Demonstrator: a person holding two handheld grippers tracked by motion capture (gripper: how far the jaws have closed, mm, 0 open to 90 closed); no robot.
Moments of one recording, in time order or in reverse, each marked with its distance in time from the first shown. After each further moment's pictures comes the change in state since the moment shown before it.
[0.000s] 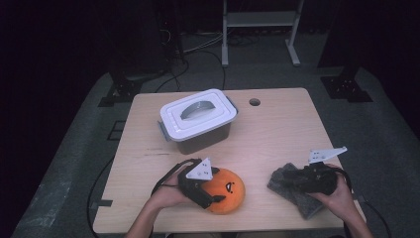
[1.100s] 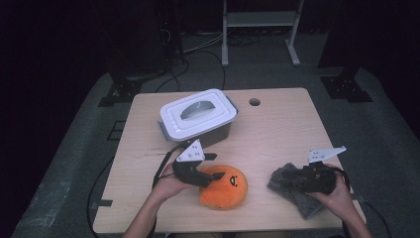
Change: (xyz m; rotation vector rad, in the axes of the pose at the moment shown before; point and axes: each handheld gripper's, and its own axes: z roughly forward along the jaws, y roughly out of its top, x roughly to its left) left arm 0.028 0.012 -0.025 -0.147 0.136 -0.159; right arm -0.003 -0.001 0.003 -0.009 0.025 0.016
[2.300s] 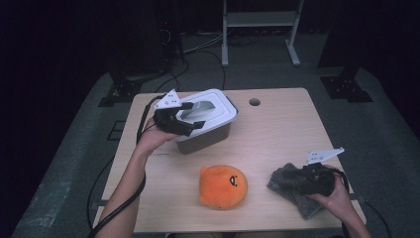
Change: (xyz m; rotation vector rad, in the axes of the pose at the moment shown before) left arm 0.118 0.046 -0.035 -0.074 0.165 0.012; right arm -0.003 -0.004 0.004 0.003 0.016 -0.007
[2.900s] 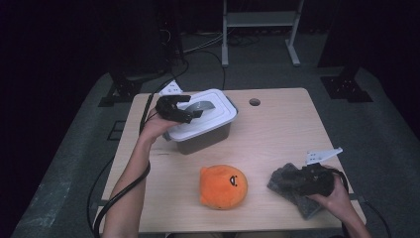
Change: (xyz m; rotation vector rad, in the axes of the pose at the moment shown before) left arm 0.042 -0.006 0.027 0.057 0.047 -0.071; right arm -0.001 -0.001 0.002 0.018 0.005 -0.002
